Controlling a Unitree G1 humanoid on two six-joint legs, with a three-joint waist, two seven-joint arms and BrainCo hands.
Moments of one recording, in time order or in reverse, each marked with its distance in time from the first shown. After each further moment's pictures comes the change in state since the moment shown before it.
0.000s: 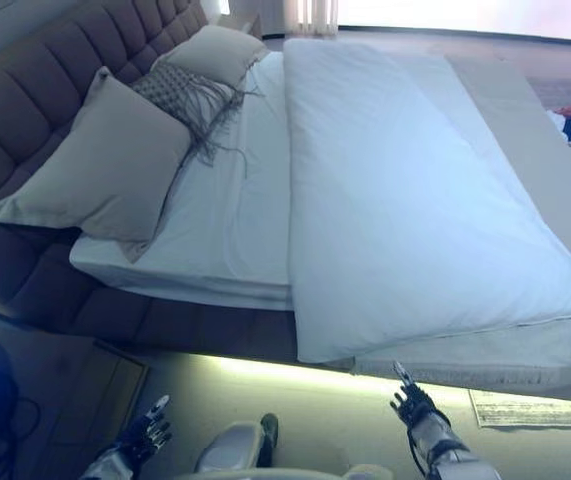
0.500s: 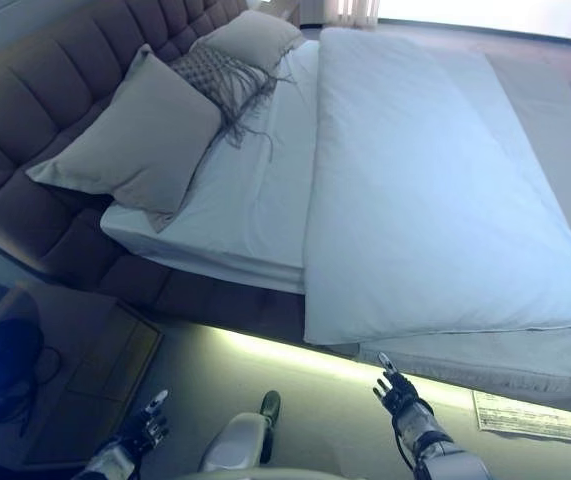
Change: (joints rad) left arm -0.023 0.001 0.003 -0.016 -0.017 -0.012 0.057; right arm -0.086 0.051 0.042 -0.024 0.006 -0.030 0.013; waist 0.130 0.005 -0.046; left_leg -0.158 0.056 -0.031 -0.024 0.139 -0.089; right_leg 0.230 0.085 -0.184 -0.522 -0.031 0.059
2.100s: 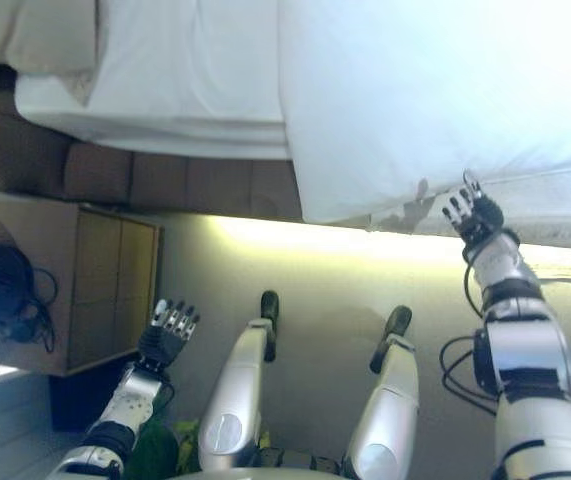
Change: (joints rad) left arm -0.056 -0.024 -0.046 -0.374 -0.274 -0.025 -0.041; right arm -0.523 -0.374 -0.074 -0.081 0.141 0.061 0.014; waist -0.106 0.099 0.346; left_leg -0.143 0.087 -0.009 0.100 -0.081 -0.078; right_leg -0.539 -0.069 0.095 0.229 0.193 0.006
